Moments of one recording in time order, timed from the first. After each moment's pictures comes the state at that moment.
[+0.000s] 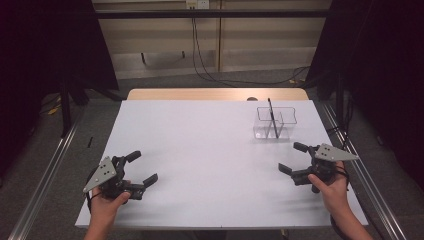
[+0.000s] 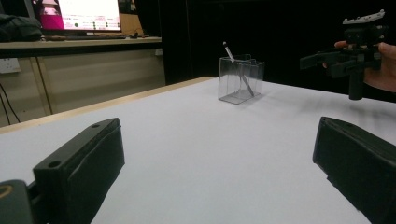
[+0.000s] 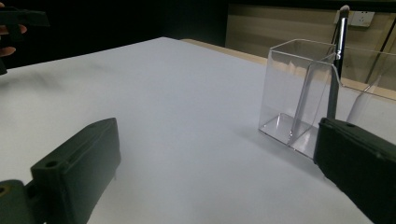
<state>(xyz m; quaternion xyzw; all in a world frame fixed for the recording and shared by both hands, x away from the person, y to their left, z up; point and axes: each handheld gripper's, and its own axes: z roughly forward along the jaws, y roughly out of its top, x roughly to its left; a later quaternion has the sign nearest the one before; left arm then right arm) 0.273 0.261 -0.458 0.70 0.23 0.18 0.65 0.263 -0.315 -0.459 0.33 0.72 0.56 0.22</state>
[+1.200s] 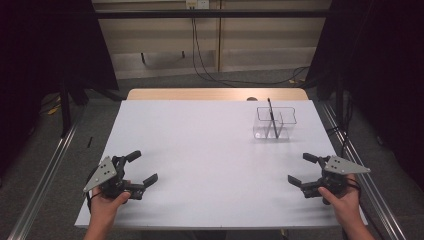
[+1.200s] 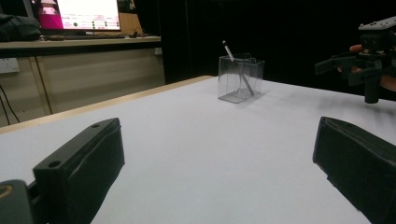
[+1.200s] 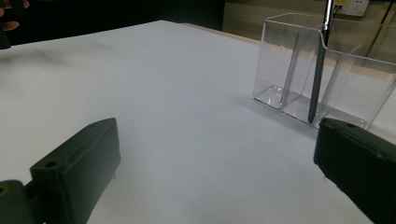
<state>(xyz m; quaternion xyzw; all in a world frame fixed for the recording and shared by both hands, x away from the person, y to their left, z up) 0.274 0.260 -0.458 0.70 0.23 0.18 0.65 0.233 -0.336 -0.468 0.33 0.74 0.54 0.22</state>
